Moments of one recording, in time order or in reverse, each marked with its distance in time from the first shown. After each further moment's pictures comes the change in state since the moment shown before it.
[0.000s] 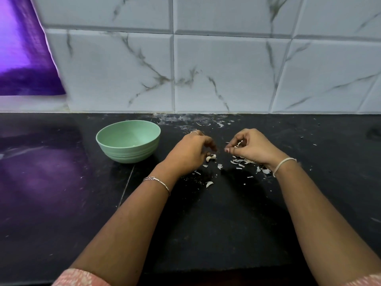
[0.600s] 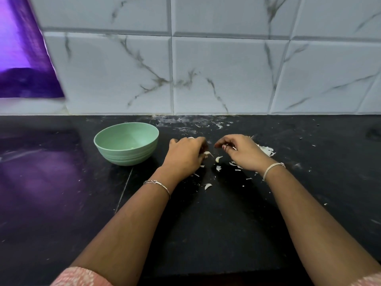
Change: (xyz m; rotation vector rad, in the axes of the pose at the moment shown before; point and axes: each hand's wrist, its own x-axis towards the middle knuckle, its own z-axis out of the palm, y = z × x) left_hand -0.002 -0.001 0.006 0.232 0.085 -0.094; right_hand 0.006 -0.001 0.018 -0.128 -0.022 -0.108
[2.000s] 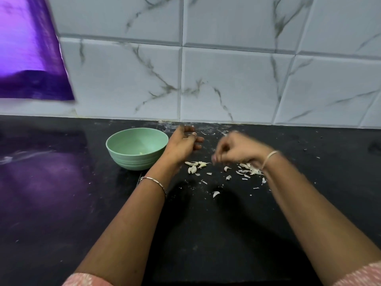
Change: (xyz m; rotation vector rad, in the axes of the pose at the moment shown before) left_hand 0.017 -0.018 -0.021 -1.238 0.134 -0.388; right_hand 0.019 -0.050 -0.013 0.144 -0.321 0.073
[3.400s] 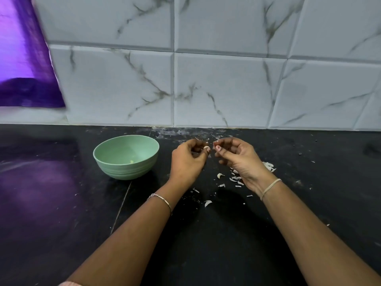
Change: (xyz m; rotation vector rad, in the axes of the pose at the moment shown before) left_hand -0.005 -0.027 0.032 0.299 0.140 0.257; right_hand -0.012 0.027 0.020 0.841 0.444 -0.111
